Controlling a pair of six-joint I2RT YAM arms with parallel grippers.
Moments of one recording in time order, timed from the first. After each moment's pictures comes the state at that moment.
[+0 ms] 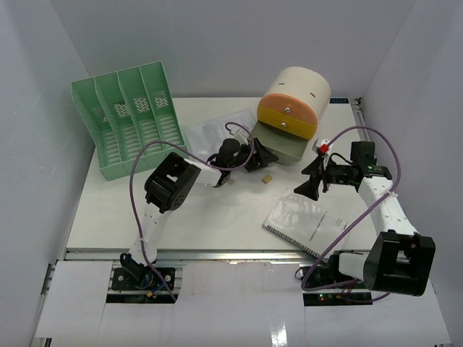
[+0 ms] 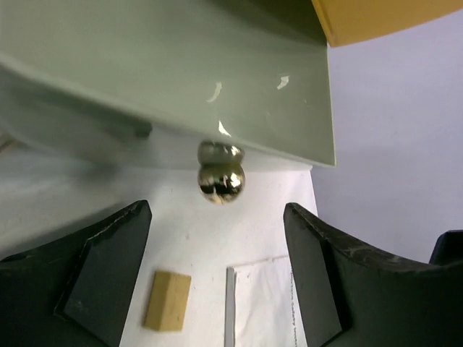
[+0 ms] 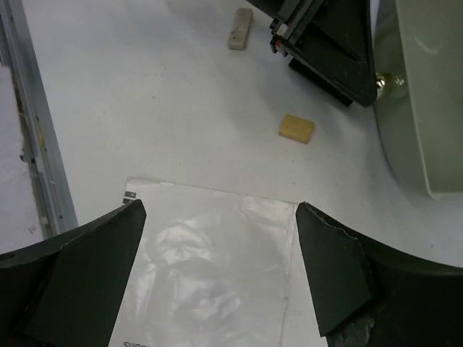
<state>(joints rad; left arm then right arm) -0.65 2.28 1.31 0.74 0.37 -1.00 -0.07 1.22 0.86 -0.64 -1.11 -0.81</state>
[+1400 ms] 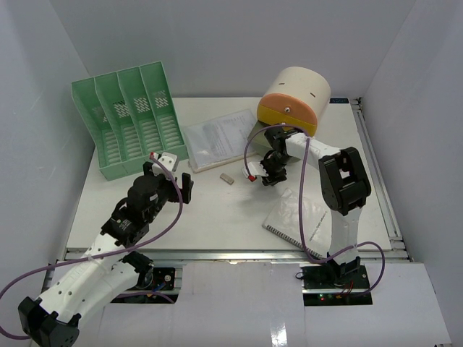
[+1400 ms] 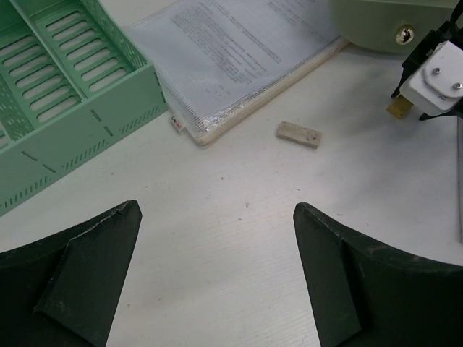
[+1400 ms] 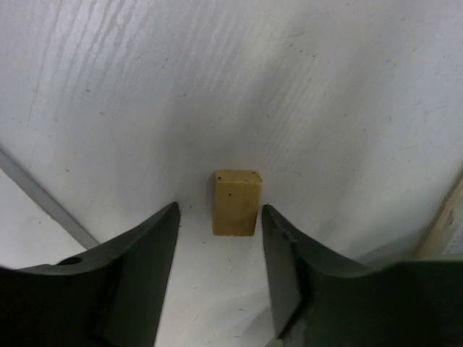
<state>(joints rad) -0.58 0.68 0.61 -0.23 -0.22 -0.06 0.46 2.02 1.47 -0.92 -0.39 -1.65</state>
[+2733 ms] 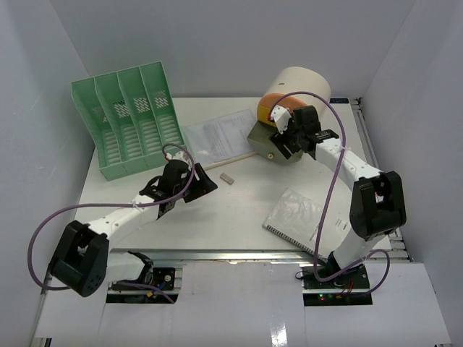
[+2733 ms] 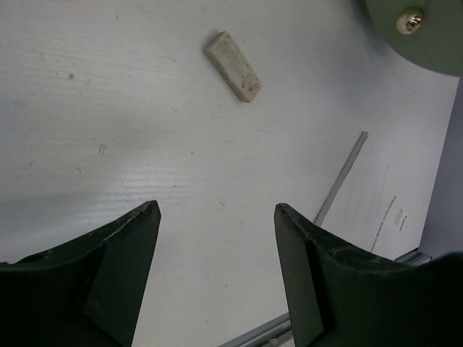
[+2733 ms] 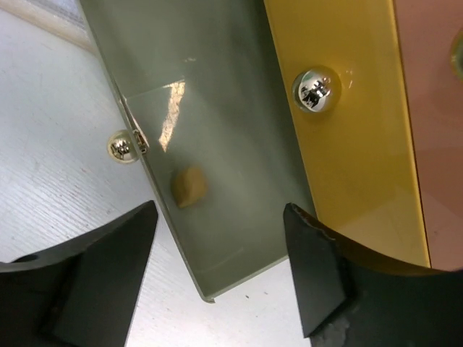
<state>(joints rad) -0.52 1.24 0.63 -0.06 0.07 -0.83 0.34 1.67 1.28 -0.34 -0.09 -0.57</state>
